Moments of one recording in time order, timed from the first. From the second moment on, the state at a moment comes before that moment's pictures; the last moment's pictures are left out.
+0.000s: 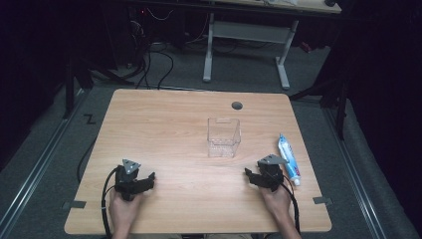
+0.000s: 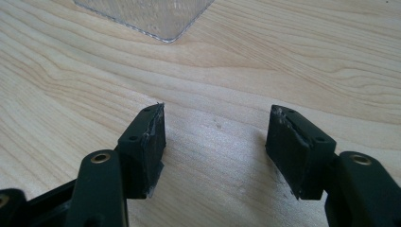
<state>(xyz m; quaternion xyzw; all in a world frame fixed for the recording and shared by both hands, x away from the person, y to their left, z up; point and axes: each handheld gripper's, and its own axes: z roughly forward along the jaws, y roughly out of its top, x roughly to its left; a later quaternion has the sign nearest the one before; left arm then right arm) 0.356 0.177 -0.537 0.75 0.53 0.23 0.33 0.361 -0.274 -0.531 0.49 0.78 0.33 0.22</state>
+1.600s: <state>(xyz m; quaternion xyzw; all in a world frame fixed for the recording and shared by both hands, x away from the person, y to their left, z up) 0.356 0.175 -0.537 0.76 0.51 0.22 0.33 0.343 -0.286 -0.518 0.49 0.78 0.33 0.22</state>
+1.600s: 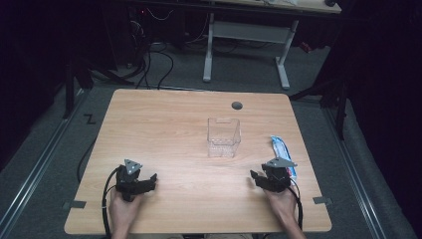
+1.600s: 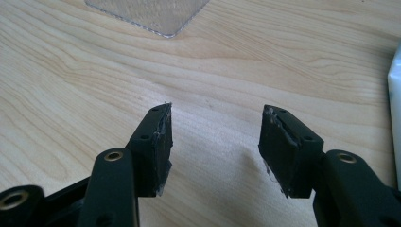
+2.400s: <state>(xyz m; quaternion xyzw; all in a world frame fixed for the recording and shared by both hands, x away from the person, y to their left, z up) 0.356 0.175 -0.537 0.76 0.52 0.22 0.33 0.310 -0.314 -0.507 0.50 0.75 0.36 0.23</state>
